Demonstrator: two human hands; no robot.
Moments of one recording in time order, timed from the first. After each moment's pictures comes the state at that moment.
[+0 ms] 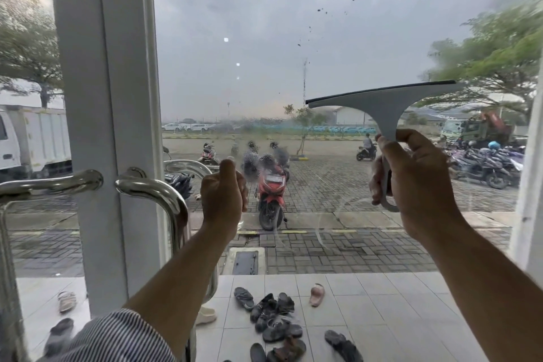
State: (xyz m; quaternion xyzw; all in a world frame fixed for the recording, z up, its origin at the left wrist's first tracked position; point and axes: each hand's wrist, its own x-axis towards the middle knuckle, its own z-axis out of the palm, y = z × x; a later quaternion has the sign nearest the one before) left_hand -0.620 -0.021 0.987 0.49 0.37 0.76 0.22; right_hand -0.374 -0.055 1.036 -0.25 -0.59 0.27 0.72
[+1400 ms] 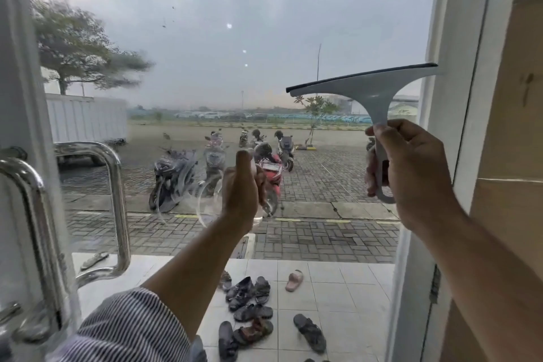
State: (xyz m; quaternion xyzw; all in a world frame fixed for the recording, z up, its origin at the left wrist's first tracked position) left_hand -0.337 0.013 0.976 0.49 0.38 0.74 0.26; right_hand -0.117 -0.024 1.034 -0.24 -0.60 0.31 0.69
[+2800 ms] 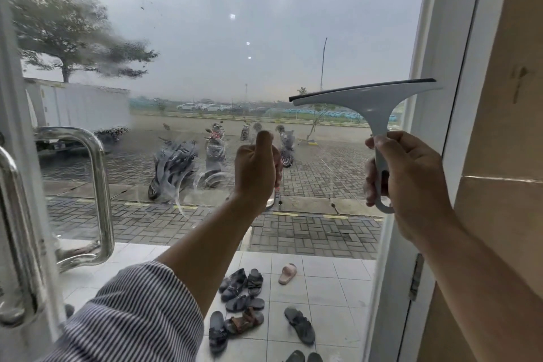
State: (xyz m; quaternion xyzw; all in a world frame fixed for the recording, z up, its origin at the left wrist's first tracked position) left_hand -0.273 0.021 0.996 0.51 0.36 0.75 0.24; right_hand -0.073 -0.006 1.012 -0.26 -0.61 0.33 0.67
